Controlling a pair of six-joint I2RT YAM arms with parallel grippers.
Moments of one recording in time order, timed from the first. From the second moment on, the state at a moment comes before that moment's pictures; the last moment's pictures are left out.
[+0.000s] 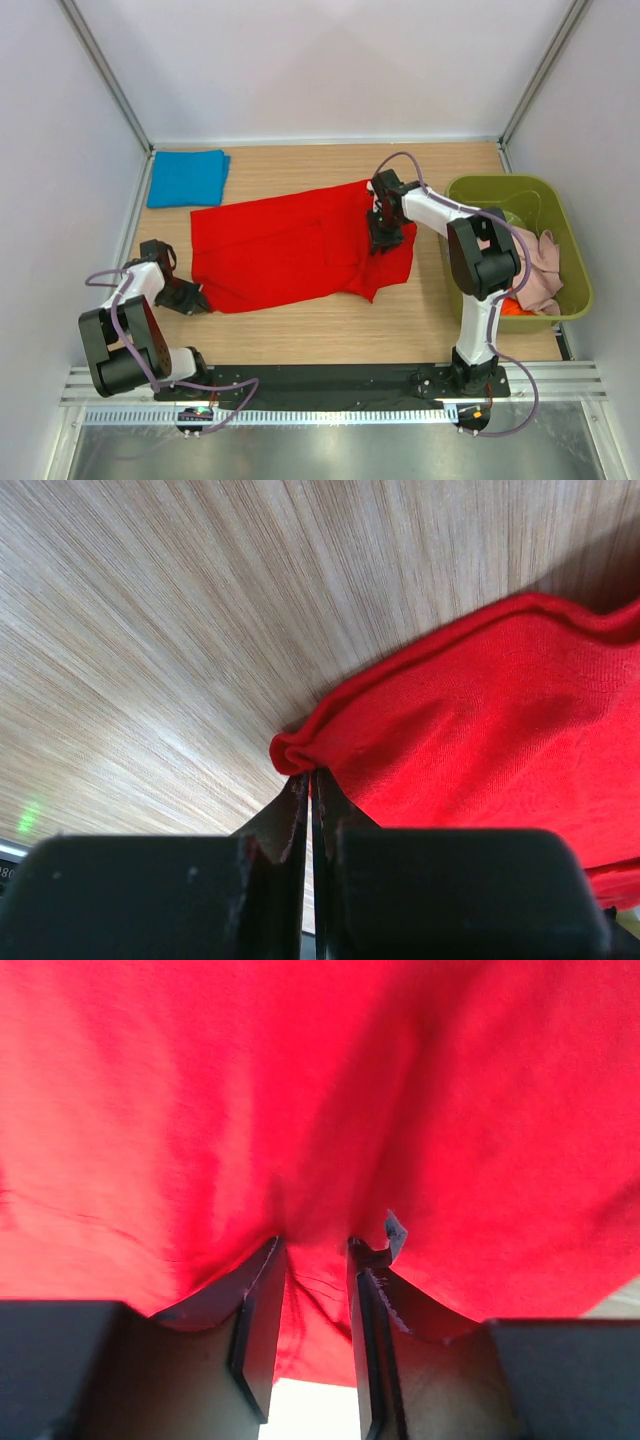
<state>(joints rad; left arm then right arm) 0.33 1.33 0.63 -0.76 0.12 -0.88 0.39 1.97 1.37 -0.72 -0.09 0.24</state>
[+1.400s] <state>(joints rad) 0.33 1.37 0.64 -0.76 0.16 -0.86 0.48 1.97 1.42 -0.73 -0.10 0.29</state>
